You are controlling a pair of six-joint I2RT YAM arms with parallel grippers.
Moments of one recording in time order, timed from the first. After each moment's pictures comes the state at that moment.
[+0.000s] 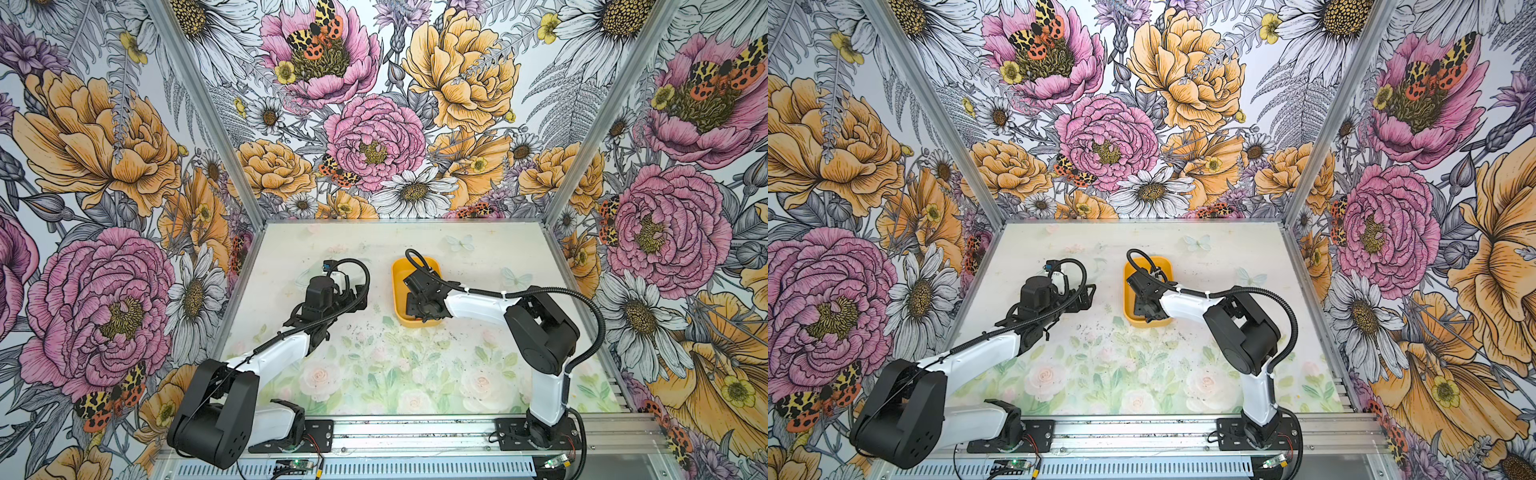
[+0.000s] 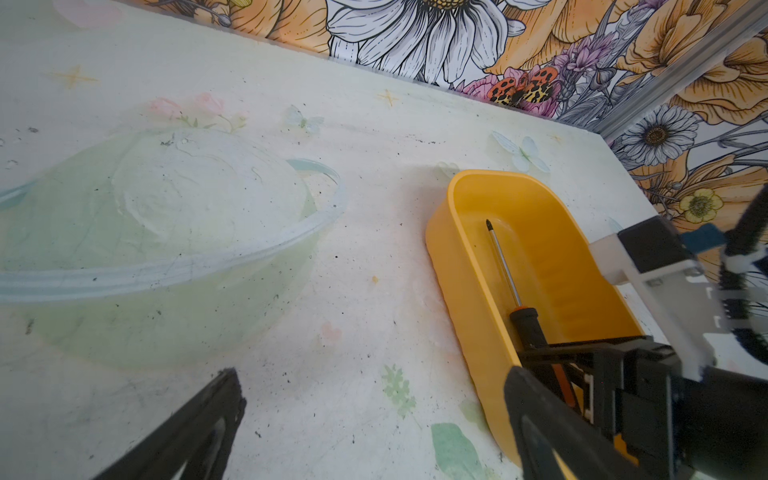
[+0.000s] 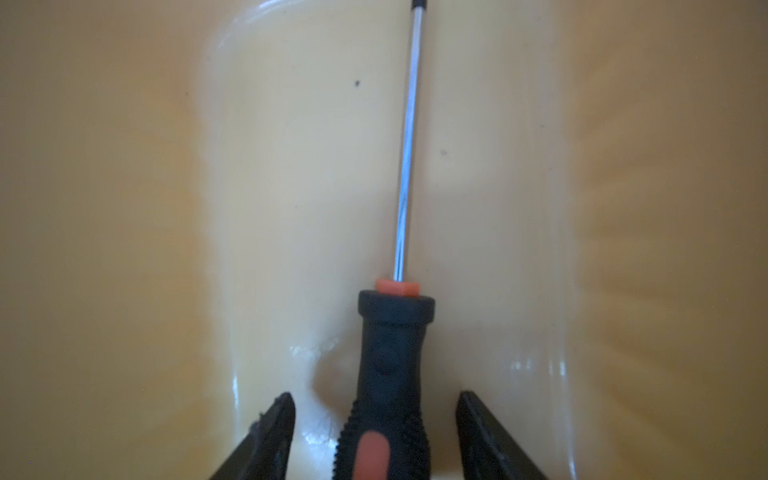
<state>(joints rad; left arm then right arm) -0.33 1.28 0.55 0.23 0.07 -0.38 0.72 1.94 1.23 -0.41 0.17 0.73</state>
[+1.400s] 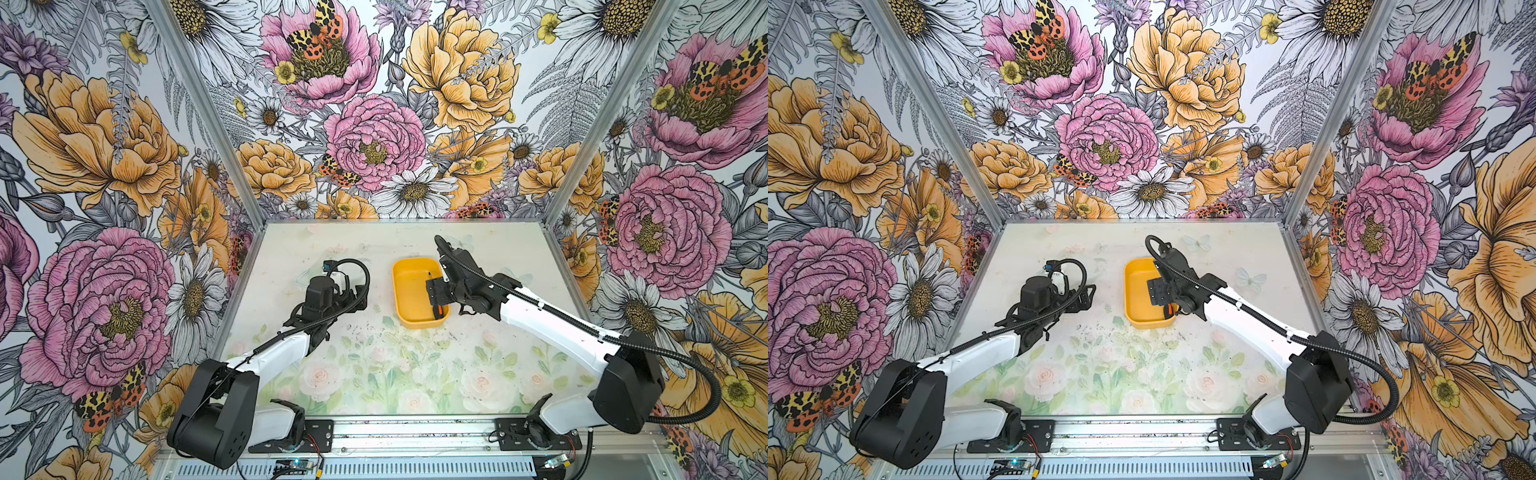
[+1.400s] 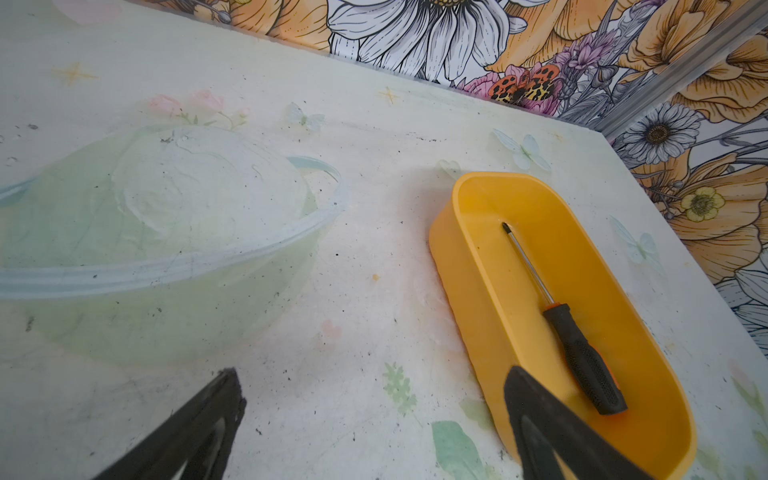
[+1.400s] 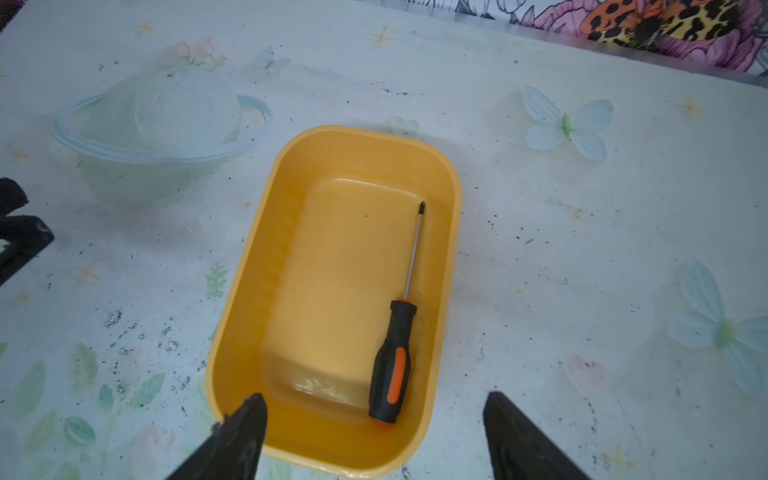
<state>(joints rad) -0.33 1.28 0.55 0.23 0.07 -0.37 0.64 1.42 1.13 -0.58 0.22 0.25</state>
